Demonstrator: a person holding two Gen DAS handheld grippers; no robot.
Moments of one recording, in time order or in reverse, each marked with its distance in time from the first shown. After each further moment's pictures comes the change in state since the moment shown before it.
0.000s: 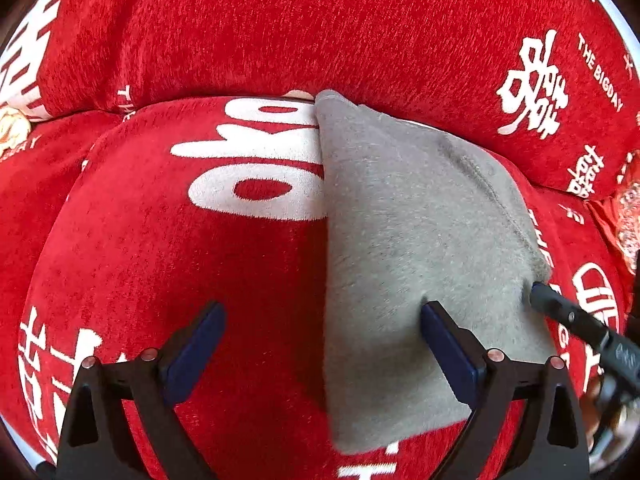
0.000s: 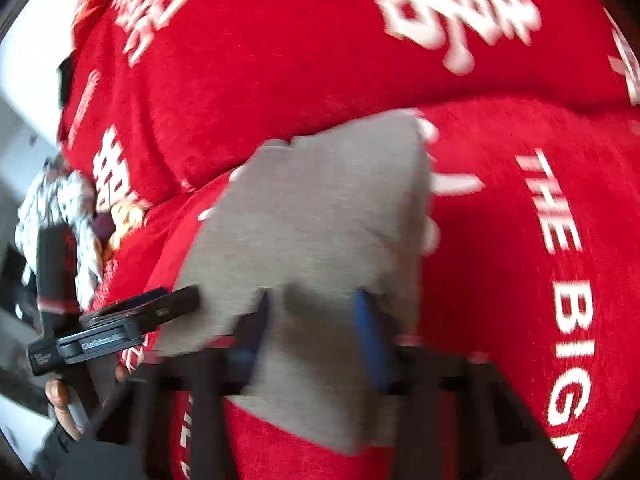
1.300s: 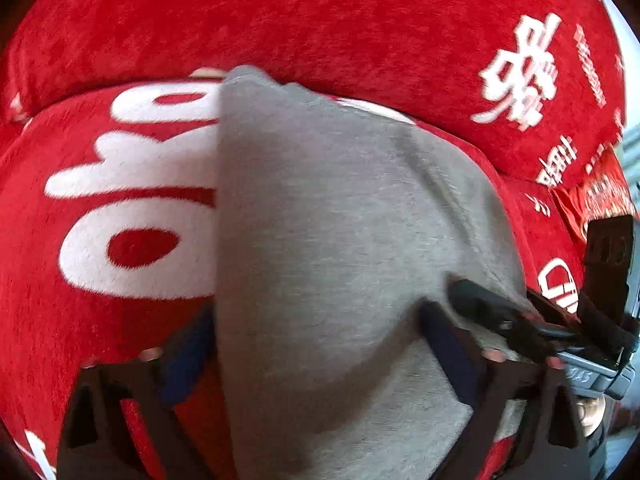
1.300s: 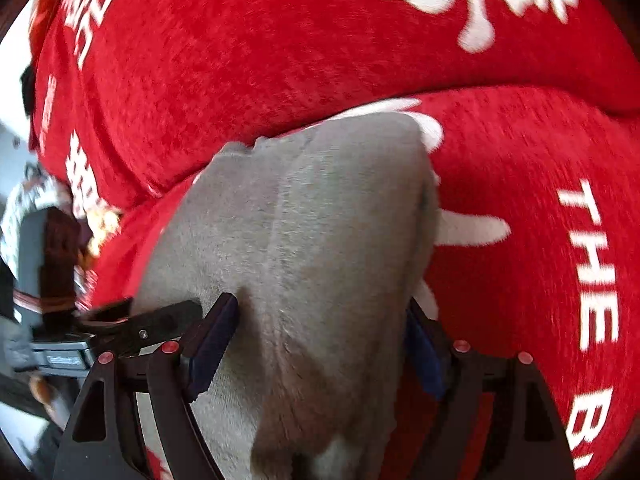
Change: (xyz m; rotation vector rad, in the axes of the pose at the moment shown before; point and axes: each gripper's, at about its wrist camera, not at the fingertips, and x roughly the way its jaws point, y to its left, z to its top) left arm 0.073 -0.038 0.043 0.062 0.148 -0.214; right arm 0.077 0.015 0.047 -0.077 0.094 -0.113
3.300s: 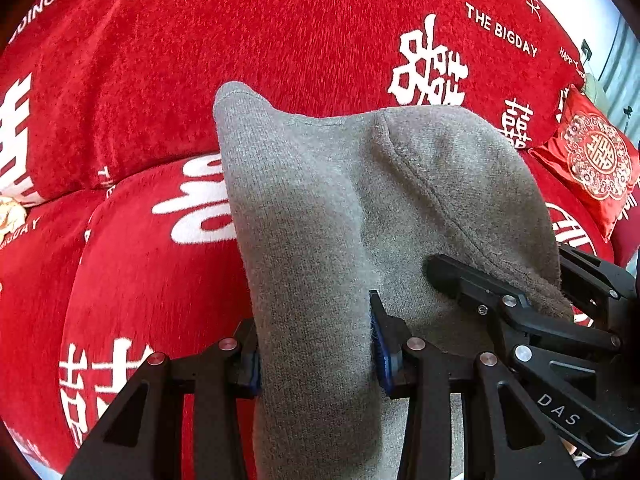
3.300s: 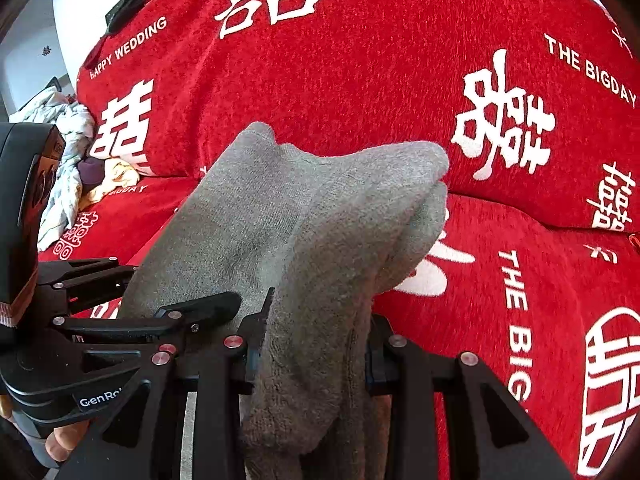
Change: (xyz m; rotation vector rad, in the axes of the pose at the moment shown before) left arm -0.136 -0.057 -0.111 0.206 -0.198 0.196; right arm -0.120 0.141 -0.094 -0.280 -0.208 -0.193
